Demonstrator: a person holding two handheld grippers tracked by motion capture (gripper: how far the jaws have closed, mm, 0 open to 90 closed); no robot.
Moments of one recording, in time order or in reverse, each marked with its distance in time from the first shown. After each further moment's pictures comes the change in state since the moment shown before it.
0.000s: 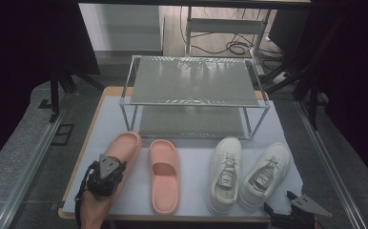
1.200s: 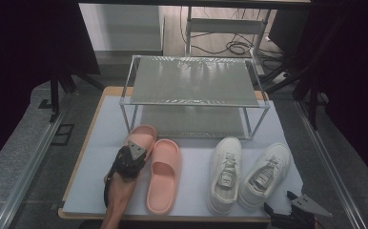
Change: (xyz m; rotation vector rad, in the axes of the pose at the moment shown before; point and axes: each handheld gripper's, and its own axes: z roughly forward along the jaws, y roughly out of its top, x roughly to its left) left arm -0.027 0.032 0.072 0.037 0.007 0.033; right arm 0.000 0.000 0.000 -0.003 0.002 -0.002
